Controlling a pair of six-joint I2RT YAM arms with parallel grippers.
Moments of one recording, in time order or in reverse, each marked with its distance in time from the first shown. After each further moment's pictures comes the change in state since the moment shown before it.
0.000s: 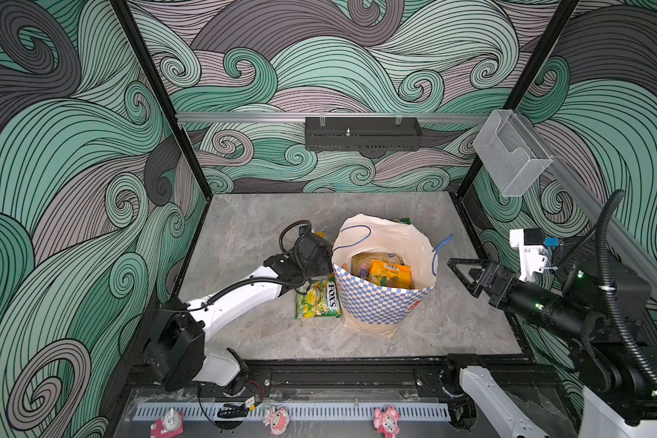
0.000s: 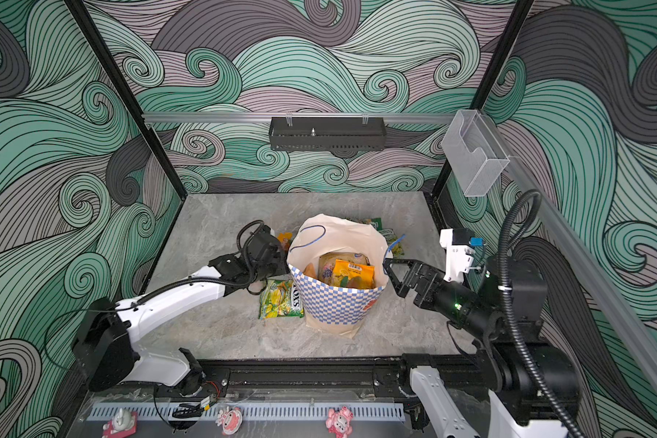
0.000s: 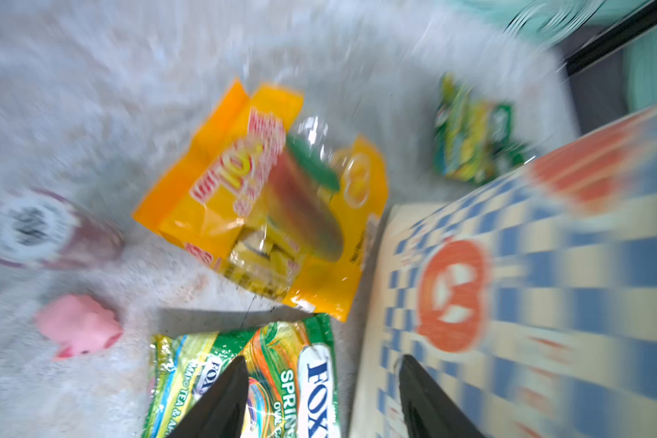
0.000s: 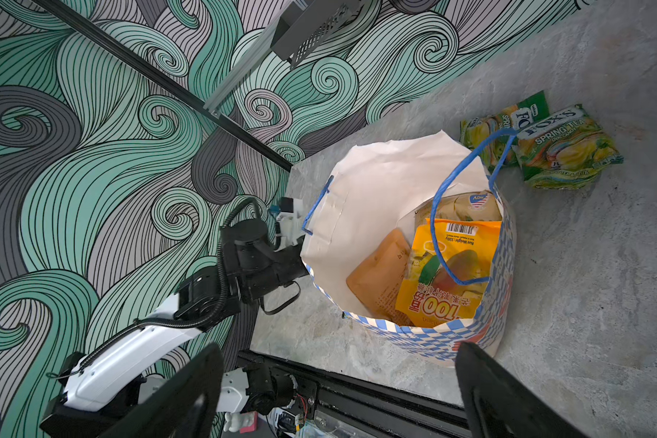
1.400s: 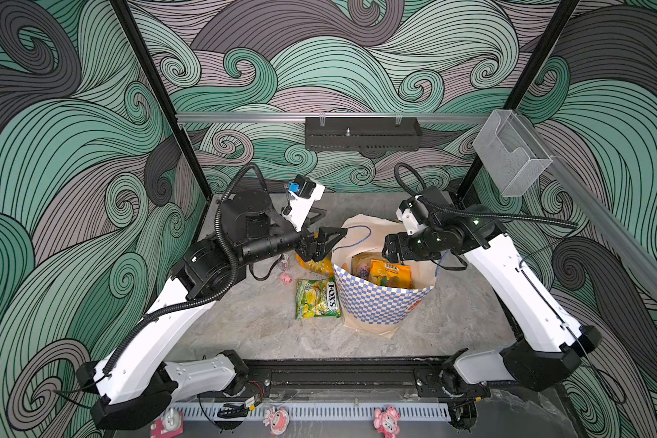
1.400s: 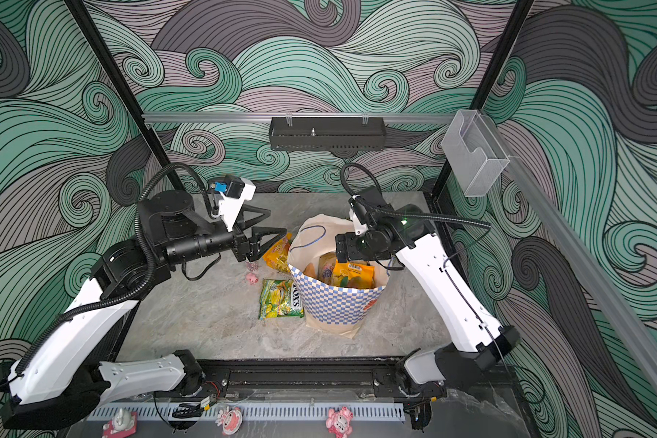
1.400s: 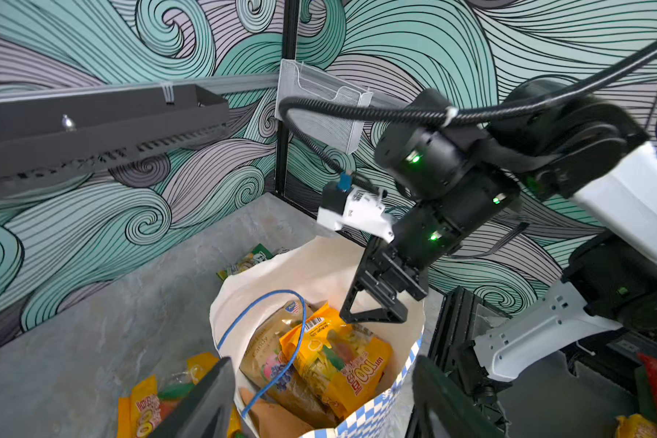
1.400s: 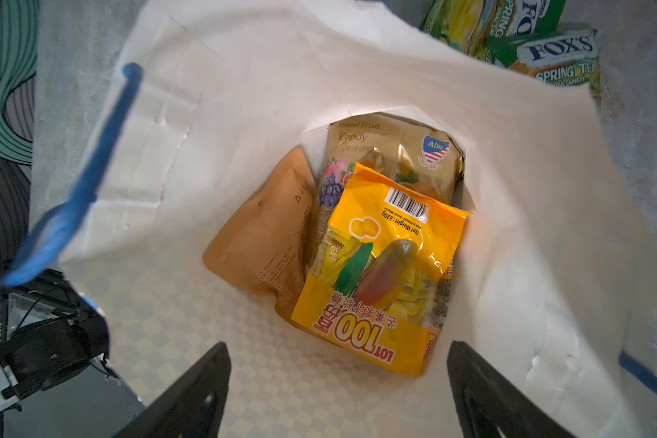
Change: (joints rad) left arm -0.031 -0.178 0.619 -0.276 0.486 0.708; right arm 0.549 0.626 0.016 -0.030 0.506 -0.116
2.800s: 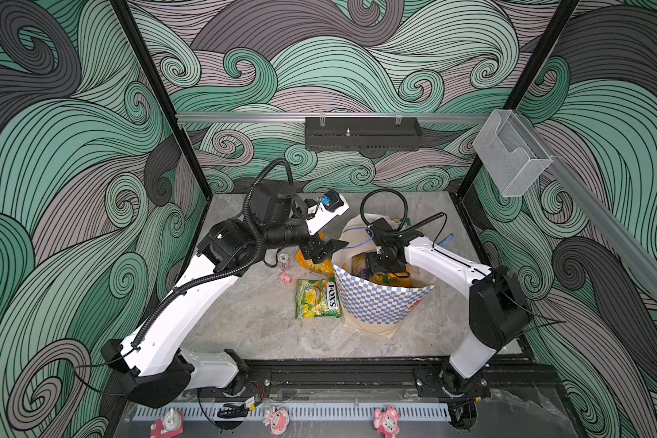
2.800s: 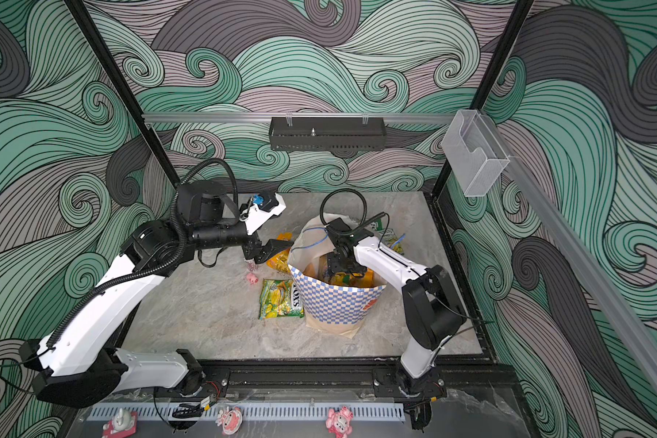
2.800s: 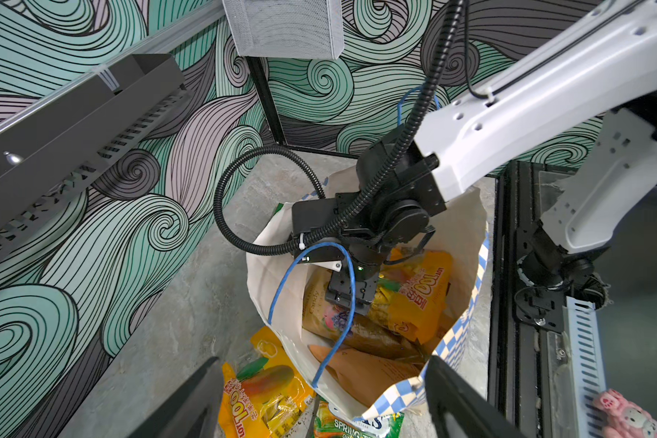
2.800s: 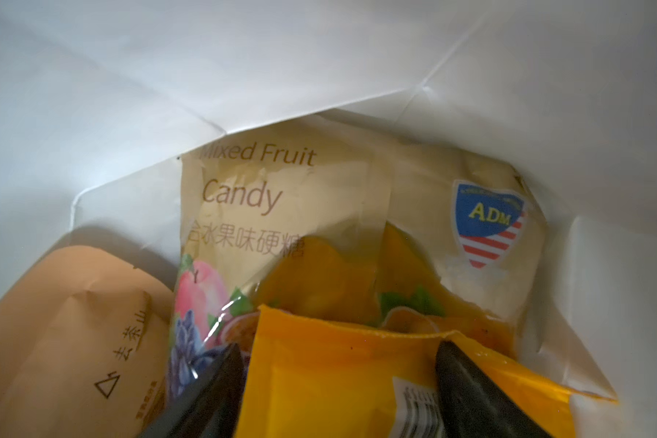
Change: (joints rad) left arm 0.058 0.141 0.068 -0.174 0.078 0.439; right arm 0.000 0.278 -0.470 0.585 0.154 0.041
